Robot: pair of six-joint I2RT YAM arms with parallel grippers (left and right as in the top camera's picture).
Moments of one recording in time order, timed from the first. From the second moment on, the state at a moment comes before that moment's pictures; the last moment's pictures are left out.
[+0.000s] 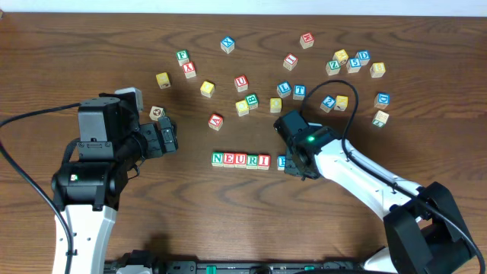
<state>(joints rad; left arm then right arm) -0.01 1.05 1.04 -0.85 0.16 -0.23 0.58 1.66 0.98 -0.79 0.17 0.72</state>
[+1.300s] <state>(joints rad) -0.01 1.05 1.04 -0.85 0.16 -0.23 0.62 1.65 0.90 -0.57 0.09 0.73</state>
